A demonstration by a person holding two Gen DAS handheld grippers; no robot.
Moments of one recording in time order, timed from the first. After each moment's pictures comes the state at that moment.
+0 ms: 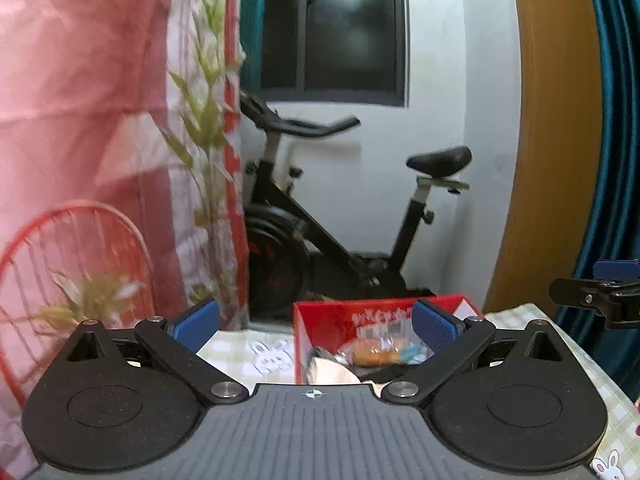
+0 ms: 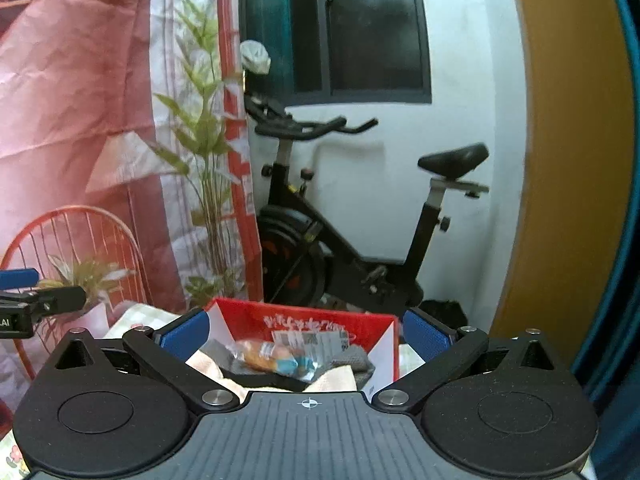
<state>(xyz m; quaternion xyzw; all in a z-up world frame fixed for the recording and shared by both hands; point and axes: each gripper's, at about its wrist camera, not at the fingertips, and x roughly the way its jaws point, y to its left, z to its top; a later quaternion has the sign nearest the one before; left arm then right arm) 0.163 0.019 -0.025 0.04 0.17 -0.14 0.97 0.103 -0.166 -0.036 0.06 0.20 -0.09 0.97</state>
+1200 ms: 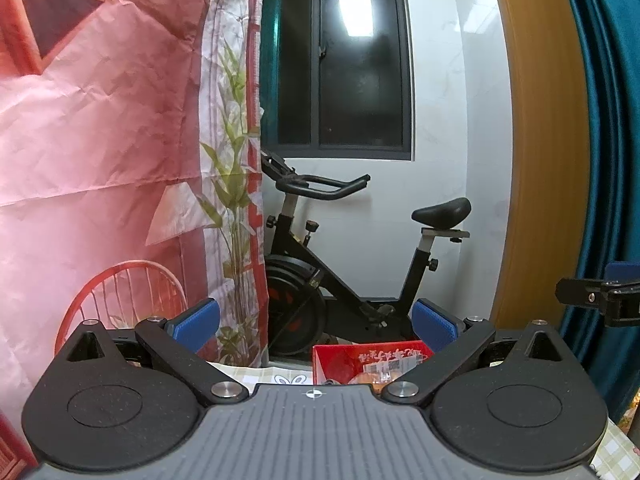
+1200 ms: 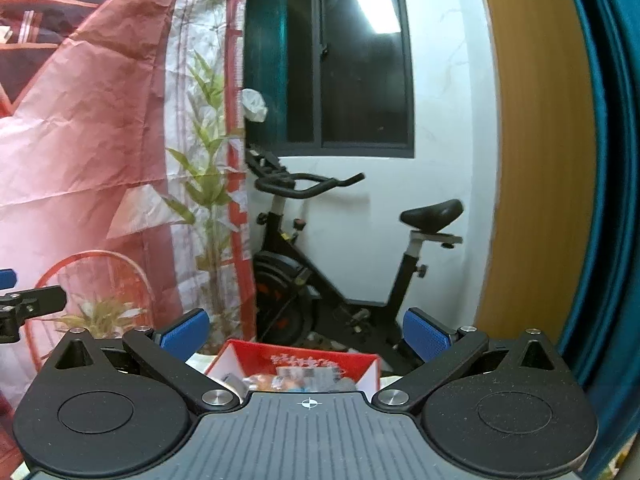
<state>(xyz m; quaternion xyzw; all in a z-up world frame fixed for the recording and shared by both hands) 0.073 0.041 0.044 0.03 0.11 -0.12 0.99 0.020 -0.119 0.049 0.04 0.15 -0.11 0.98</state>
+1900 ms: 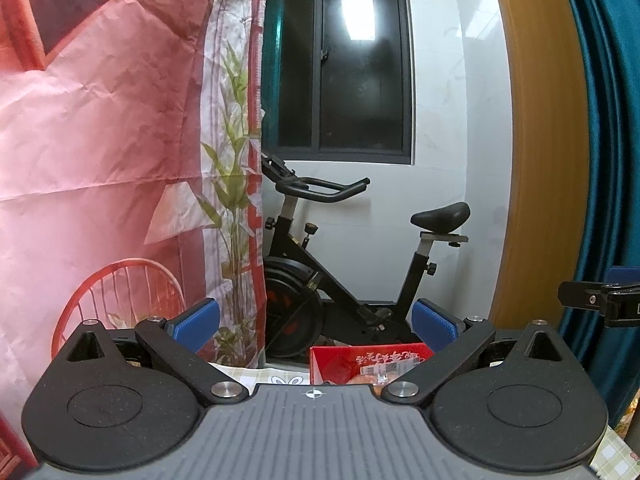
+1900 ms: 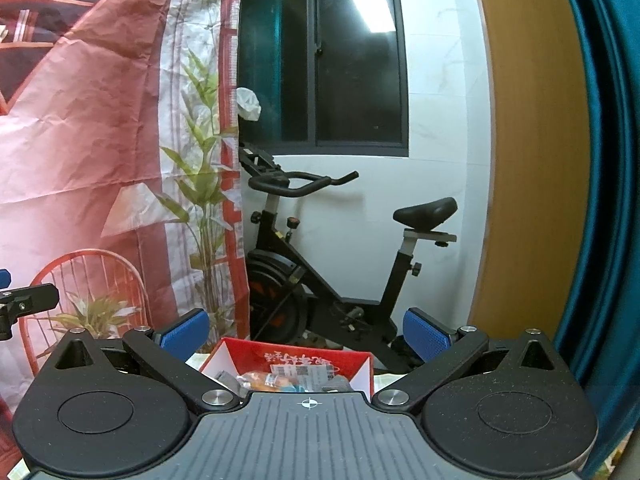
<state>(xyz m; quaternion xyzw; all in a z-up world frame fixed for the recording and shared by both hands) 0.075 0.043 0.042 0.02 0.11 -0.12 0.99 0.021 -0.117 0.046 0.04 0.15 -0.13 0.98</state>
